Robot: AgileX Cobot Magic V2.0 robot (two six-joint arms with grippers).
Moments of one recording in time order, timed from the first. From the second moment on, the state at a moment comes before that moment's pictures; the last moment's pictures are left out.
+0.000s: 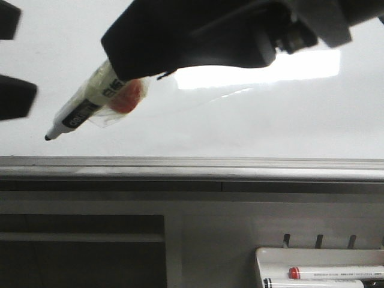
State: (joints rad) left arm -0.90 0.64 -0.35 0.43 0.04 0.09; right arm 1.02 1.08 -0.65 0.56 0.02 -0.71
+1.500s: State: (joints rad) left arm -0.47 0.29 -0.35 0.07 0.07 0.08; right arm 0.76 1.36 -0.95 0.58 0.03 -0.71
